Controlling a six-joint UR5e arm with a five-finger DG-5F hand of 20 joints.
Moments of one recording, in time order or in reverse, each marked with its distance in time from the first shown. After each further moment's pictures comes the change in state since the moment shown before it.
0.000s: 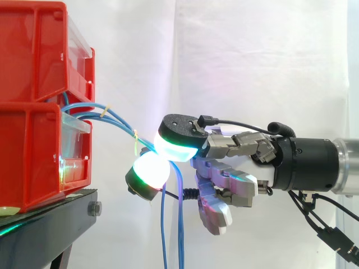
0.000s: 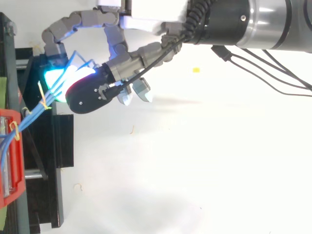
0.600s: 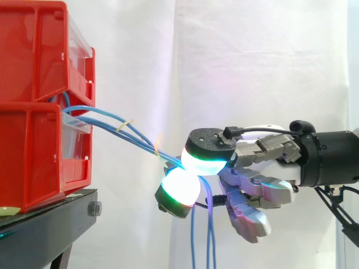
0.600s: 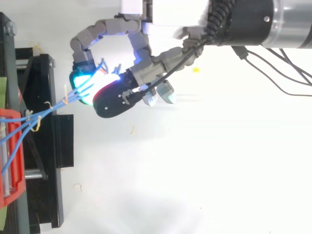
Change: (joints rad) arm 0.001 0.069 -0.065 -0.119 -0.001 -0.041
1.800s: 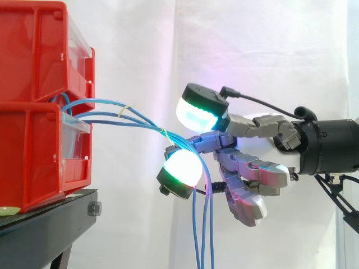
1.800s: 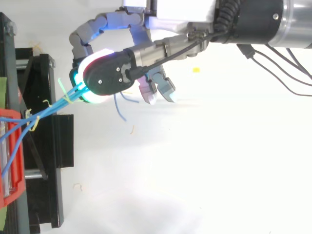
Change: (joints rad) arm 0.007 0.017 0.002 0.002 0.036 -0.002
